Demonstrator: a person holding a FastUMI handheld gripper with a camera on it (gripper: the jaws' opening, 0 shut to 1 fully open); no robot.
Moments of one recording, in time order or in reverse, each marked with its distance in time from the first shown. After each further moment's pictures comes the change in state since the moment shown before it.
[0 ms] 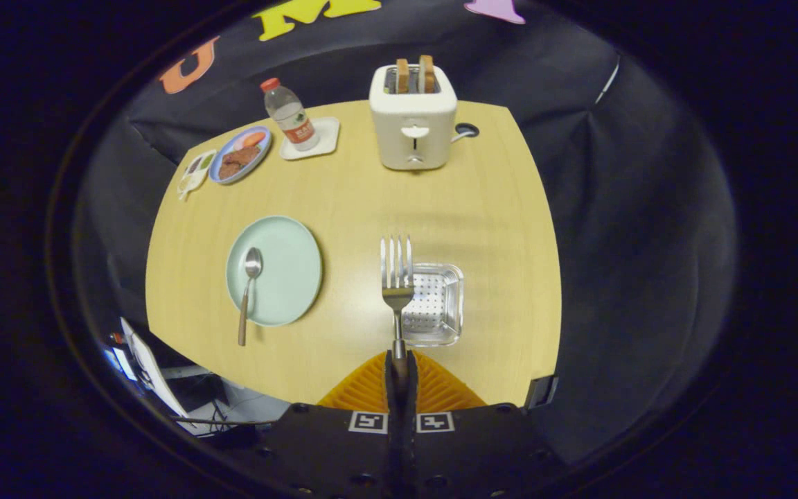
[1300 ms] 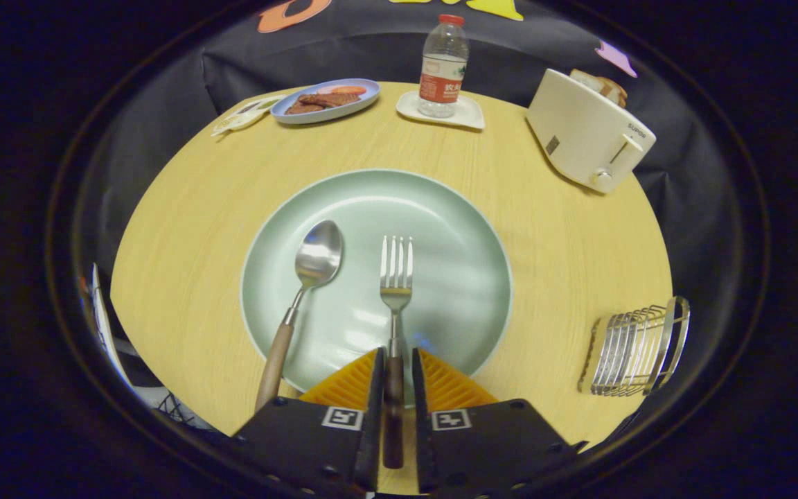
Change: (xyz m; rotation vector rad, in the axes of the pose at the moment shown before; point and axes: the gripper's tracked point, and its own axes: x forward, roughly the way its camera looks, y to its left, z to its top) arm 0.174 0.214 0.012 -0.230 -0.203 0.023
